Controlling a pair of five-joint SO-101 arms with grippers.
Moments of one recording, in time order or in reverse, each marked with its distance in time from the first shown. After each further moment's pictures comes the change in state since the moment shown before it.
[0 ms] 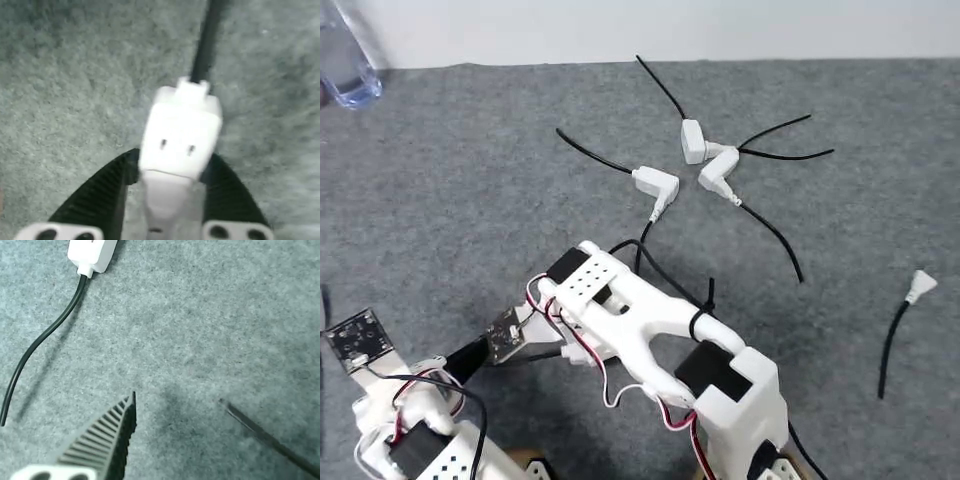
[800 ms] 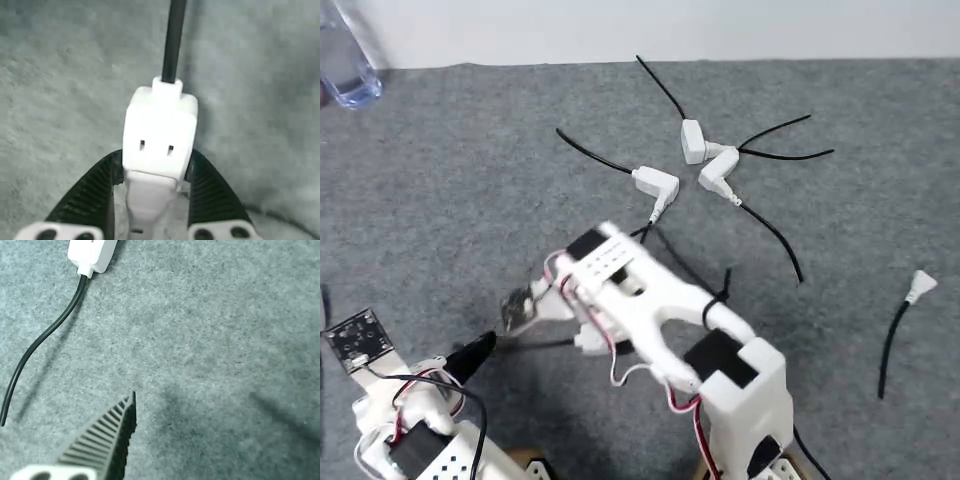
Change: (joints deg) left arm 0.0 0.0 0.0 0.0 0.0; right arm 7.5 0.3 -4.1 1.2 0.1
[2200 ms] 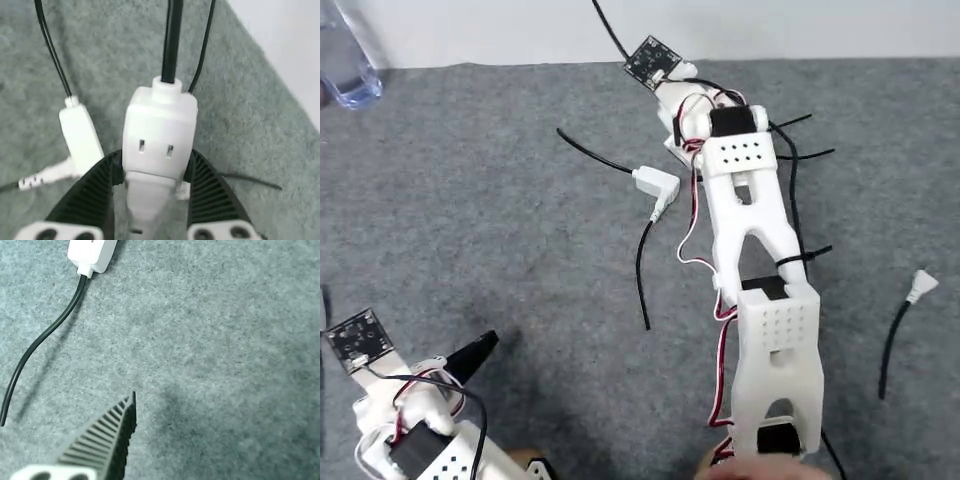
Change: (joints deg) left arm 0.0 0.0 0.0 0.0 0.0; right arm 30.2 21.4 -52.0 -15.8 -25.2
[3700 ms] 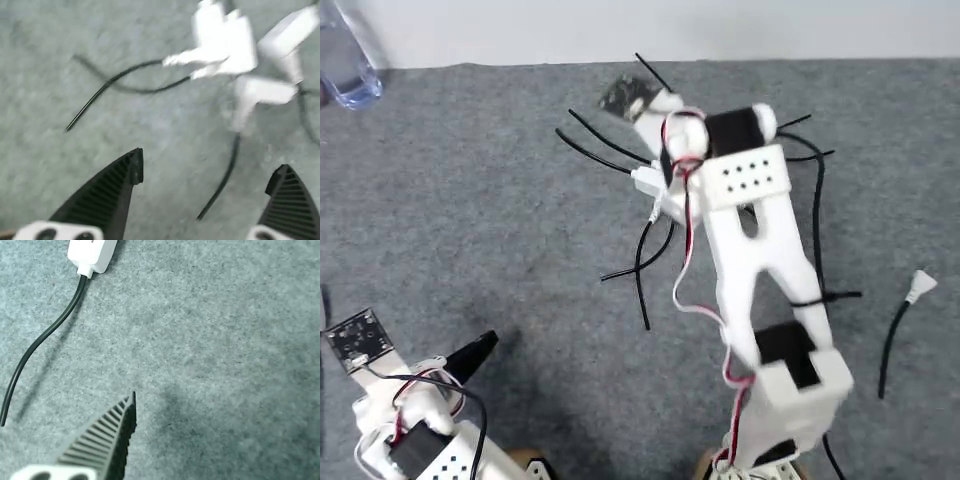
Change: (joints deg) left arm 0.0 0.0 0.0 0.0 0.0; right arm -6.8 -34.4 22.9 36.7 -3.2
